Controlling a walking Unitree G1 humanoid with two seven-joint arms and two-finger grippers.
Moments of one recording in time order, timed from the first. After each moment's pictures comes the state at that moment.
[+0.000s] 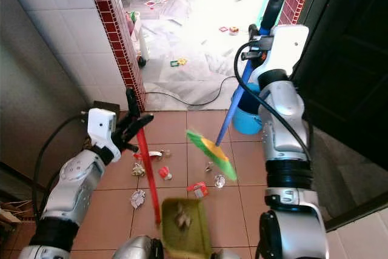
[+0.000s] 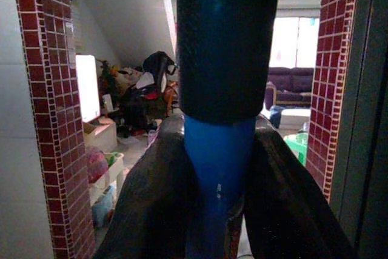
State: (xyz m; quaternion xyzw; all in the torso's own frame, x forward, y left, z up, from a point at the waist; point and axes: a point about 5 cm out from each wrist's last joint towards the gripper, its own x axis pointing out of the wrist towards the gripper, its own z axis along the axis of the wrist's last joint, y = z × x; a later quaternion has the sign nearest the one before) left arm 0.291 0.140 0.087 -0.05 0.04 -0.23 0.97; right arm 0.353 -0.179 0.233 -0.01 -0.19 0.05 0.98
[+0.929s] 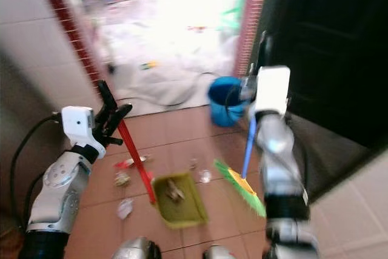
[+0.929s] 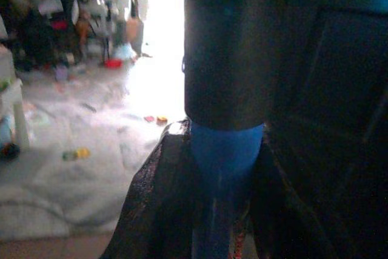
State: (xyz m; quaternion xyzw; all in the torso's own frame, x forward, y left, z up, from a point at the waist) left arm 0.280 0.161 0.112 -0.05 -0.01 -0.13 0.99; right arm 0.320 -0.179 0.152 -0.09 -0.09 -0.02 0.99
